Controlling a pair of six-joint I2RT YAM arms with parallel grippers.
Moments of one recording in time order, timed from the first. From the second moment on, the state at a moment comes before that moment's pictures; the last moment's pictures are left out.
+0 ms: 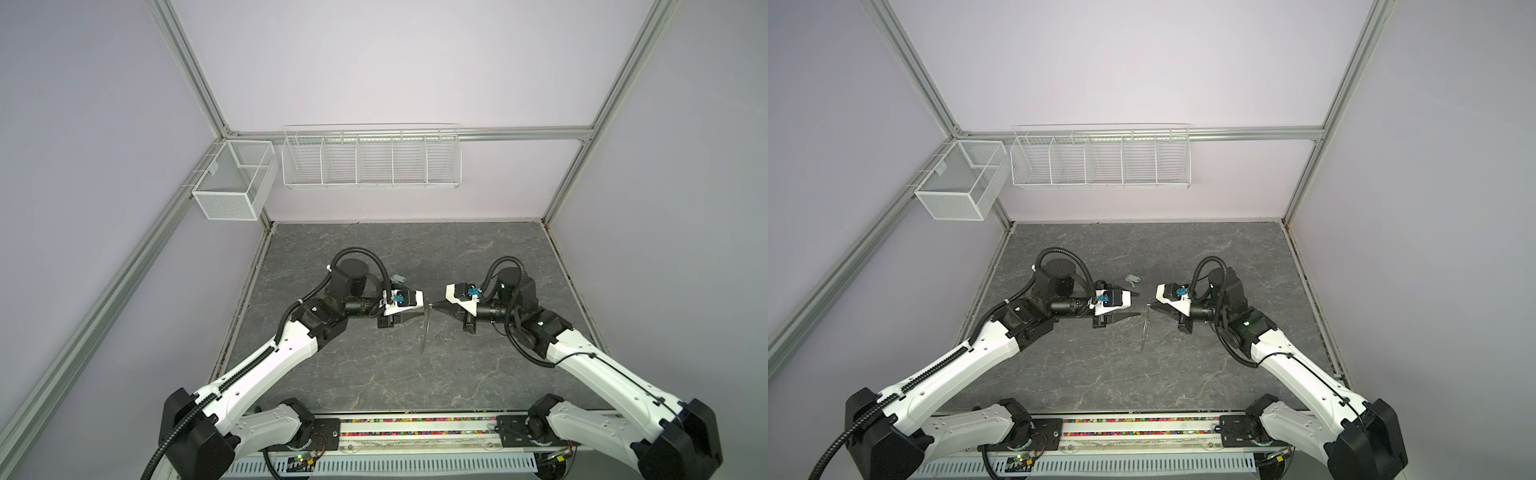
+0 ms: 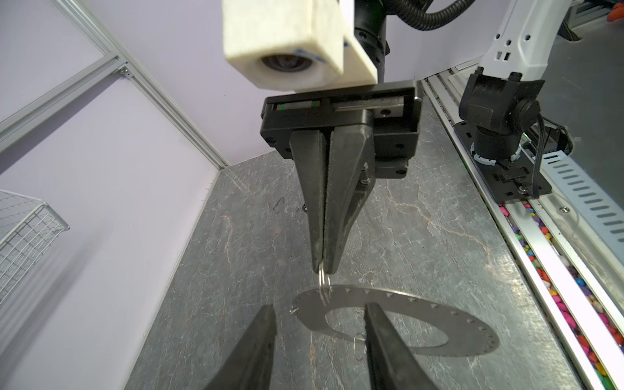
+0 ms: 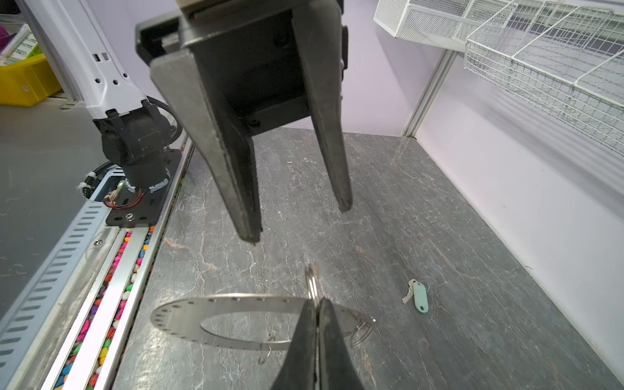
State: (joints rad) left arm -0.72 1.15 0.97 -0.22 0.66 0.73; right arm 0.56 1.06 0.77 -0.09 -0.75 -0.48
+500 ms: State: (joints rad) left arm -0.74 1.15 0.91 -0.11 0.55 0.69; right arm 0.62 0.98 0.69 0.02 -0.61 -0.57
